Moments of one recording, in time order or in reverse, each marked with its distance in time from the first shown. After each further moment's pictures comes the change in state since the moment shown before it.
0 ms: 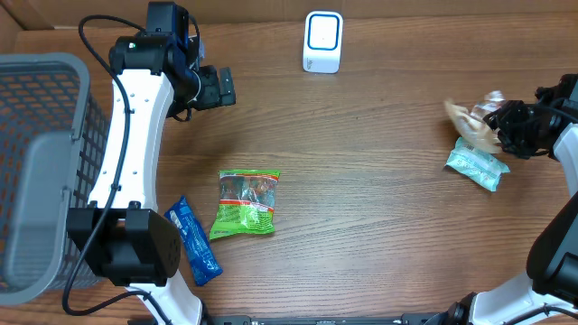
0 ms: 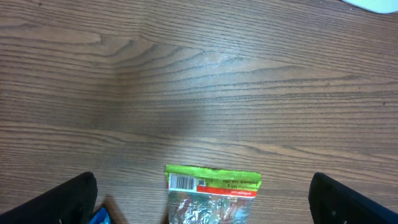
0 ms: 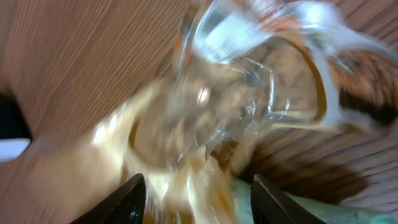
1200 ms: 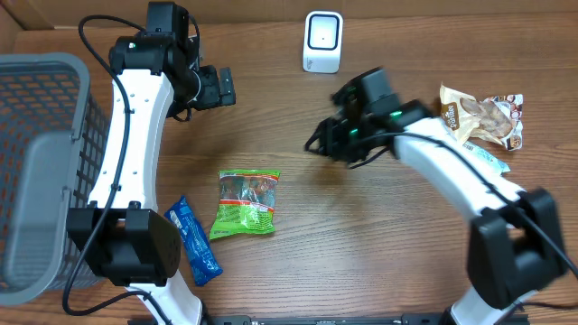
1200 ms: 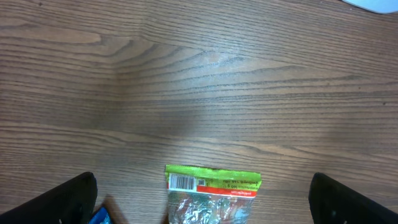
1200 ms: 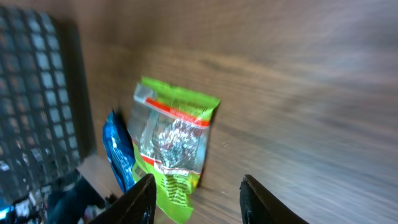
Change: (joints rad) left arm 0.000 0.000 0.000 0.000 0.000 0.000; right arm 0.882 0.029 0.081 -0.022 -0.207 0.150
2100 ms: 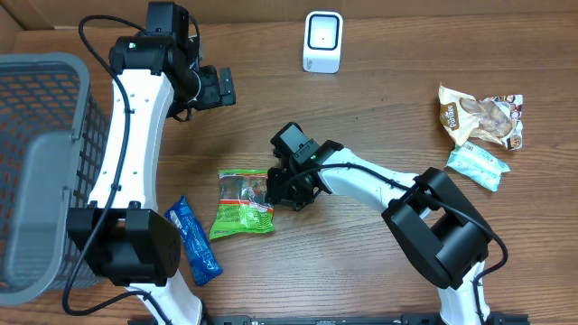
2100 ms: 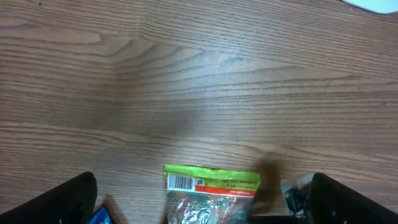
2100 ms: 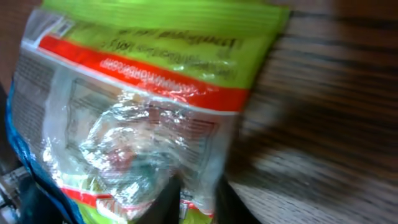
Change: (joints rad) left arm 0.000 0.000 0.000 0.000 0.000 0.000; right arm 0.288 0.243 0.000 0.145 0.106 0.215
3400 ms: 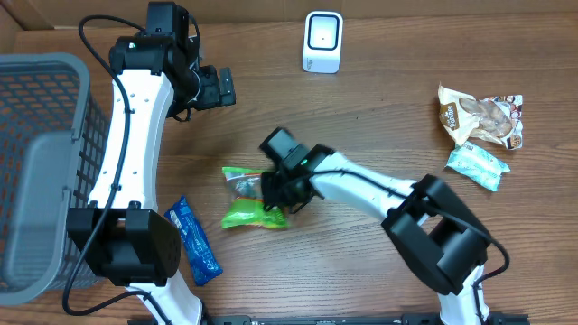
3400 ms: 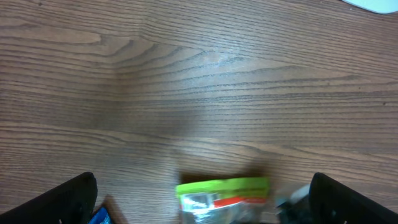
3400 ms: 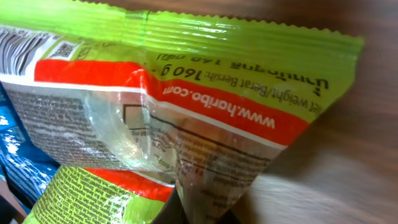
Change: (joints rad) left arm 0.000 0.000 0.000 0.000 0.000 0.000; right arm 0.040 -0.015 0.032 -0.053 0.132 -0.060
